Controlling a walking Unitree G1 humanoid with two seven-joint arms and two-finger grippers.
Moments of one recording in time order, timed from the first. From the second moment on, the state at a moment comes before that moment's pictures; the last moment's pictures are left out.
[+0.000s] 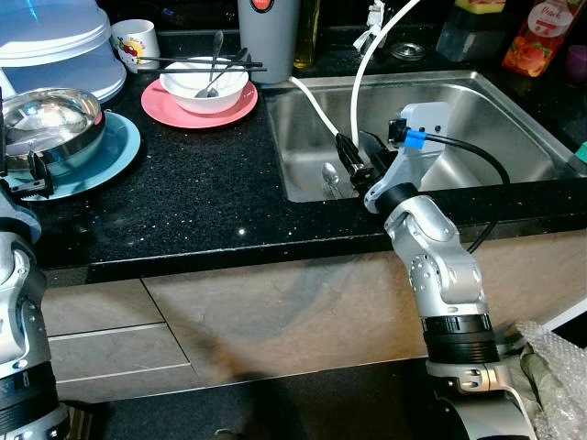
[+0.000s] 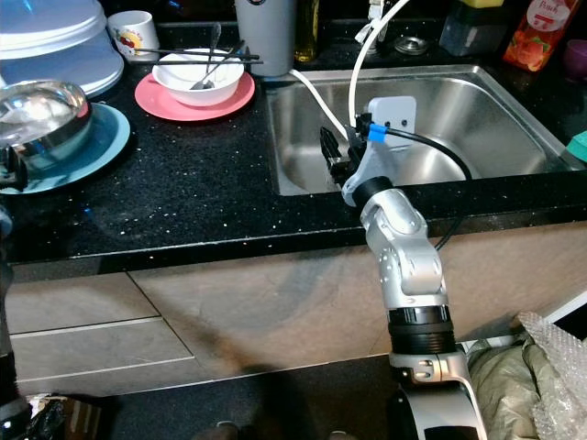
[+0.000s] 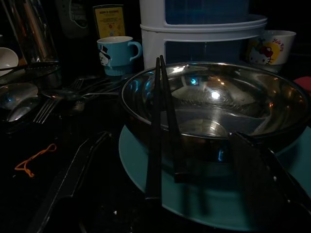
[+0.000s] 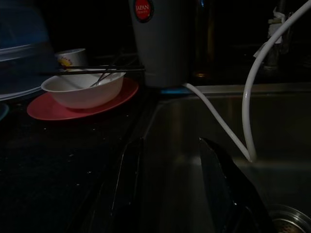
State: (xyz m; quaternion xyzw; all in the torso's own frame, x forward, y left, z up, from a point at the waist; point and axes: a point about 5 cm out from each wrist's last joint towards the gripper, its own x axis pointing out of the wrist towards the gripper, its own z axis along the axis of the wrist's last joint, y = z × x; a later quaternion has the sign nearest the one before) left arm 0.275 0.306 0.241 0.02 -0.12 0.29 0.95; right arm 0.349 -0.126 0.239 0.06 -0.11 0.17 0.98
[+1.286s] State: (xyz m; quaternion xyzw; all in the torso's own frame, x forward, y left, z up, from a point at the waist) left arm 0.282 0.300 0.237 0.03 -0.09 0.28 0.96; right arm 0.307 -0.079 0.236 0.04 -0.10 0.44 0.89
